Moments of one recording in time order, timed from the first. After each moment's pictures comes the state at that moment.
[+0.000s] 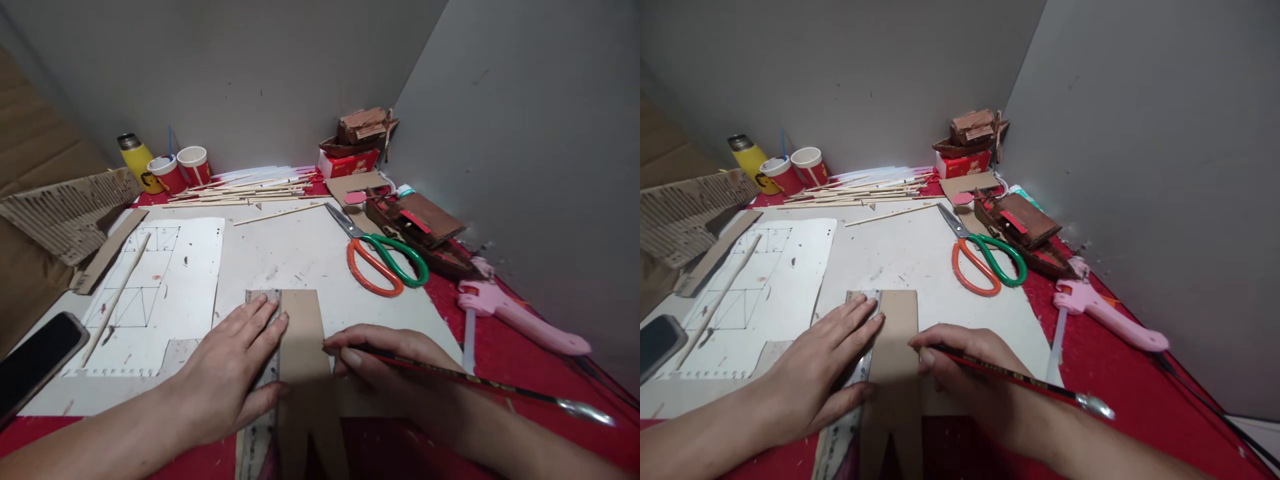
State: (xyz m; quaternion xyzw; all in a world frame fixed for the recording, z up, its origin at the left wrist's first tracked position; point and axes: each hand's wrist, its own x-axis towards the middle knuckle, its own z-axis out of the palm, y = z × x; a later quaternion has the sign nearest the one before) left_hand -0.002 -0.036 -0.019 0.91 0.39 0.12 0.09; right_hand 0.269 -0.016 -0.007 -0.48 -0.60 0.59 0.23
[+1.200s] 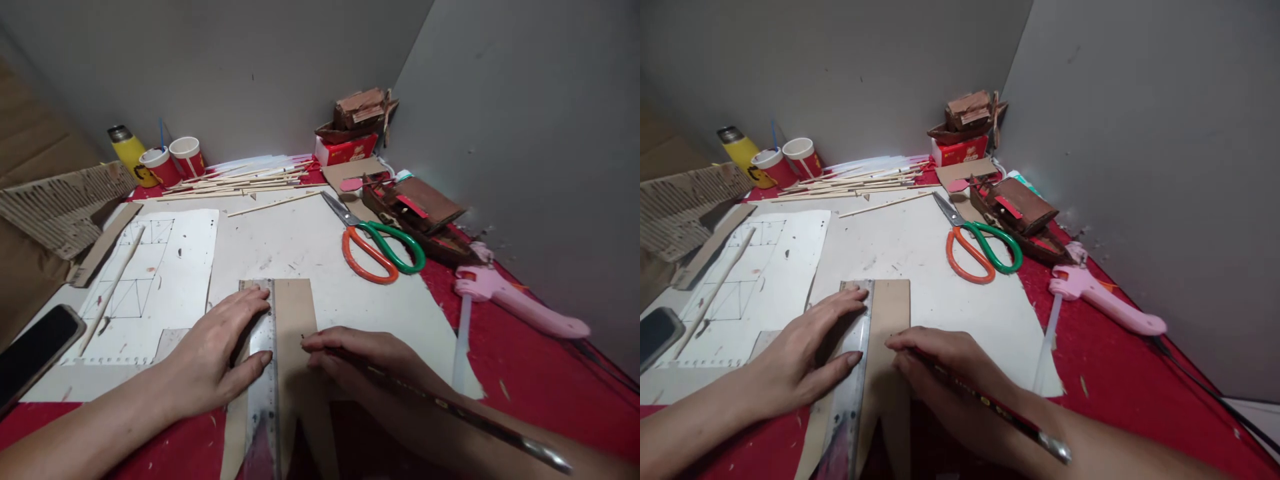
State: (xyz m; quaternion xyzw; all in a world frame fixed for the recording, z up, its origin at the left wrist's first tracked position) left_hand -0.005 -0.031 -0.013 0.87 0.41 0.20 0.19; right_hand 0.260 -0.029 -0.012 -0.41 -0.72 0.49 0.26
